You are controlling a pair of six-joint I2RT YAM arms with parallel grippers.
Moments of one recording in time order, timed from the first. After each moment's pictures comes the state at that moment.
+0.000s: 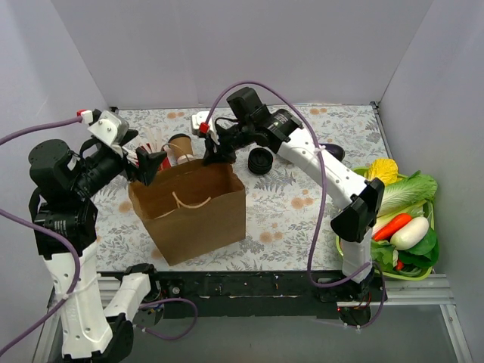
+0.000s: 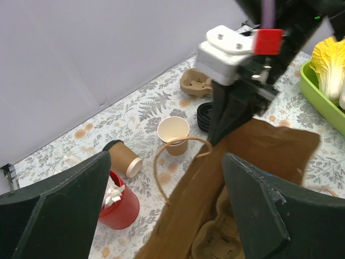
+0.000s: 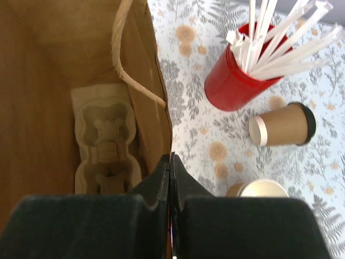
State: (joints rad) left arm 0.10 0.86 1.58 -0.82 0.70 0.21; right arm 0.85 1.95 2.13 -0.82 -0.76 -0.60
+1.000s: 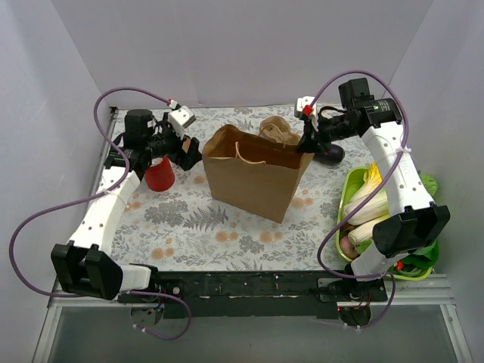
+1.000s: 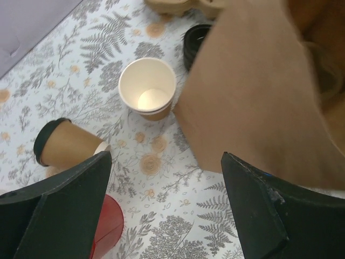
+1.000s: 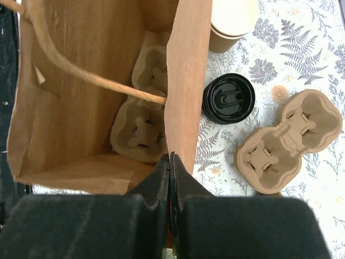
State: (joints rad) left arm -0.16 1.27 1.26 -0.52 0.62 0.40; right arm 0.23 1.61 1.84 -1.28 -0.88 -1.03
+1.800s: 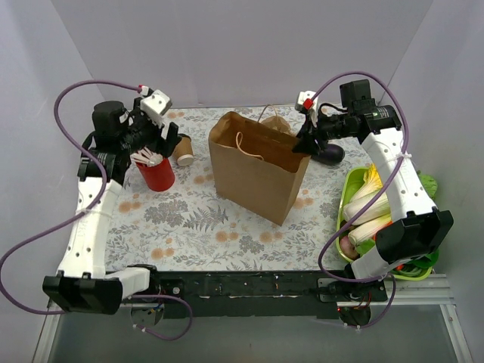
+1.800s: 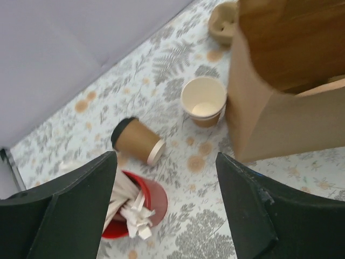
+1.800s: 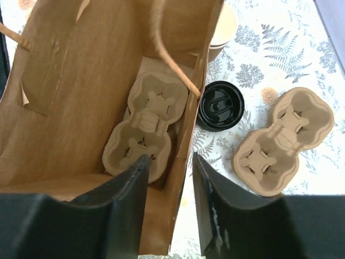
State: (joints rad) left arm -0.10 1.17 1.40 -0.56 0.51 0.40; right arm 0.23 1.55 1.73 -1.07 -0.88 -0.82
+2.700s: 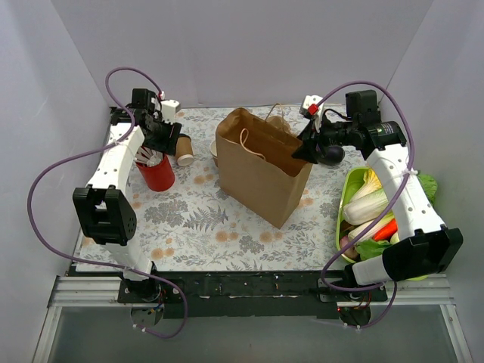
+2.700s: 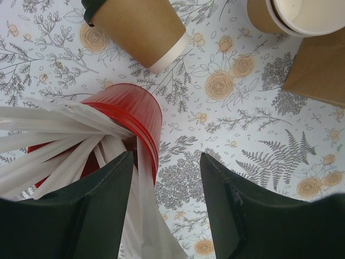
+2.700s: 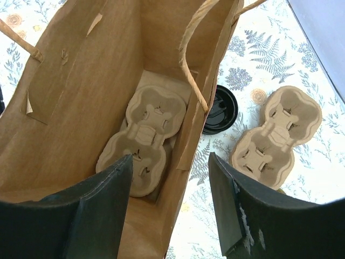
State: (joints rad) left arm -0.07 1.73 1.70 -0.98 0.17 0.27; right arm 0.23 1.41 1.55 -0.86 -0.85 -0.68
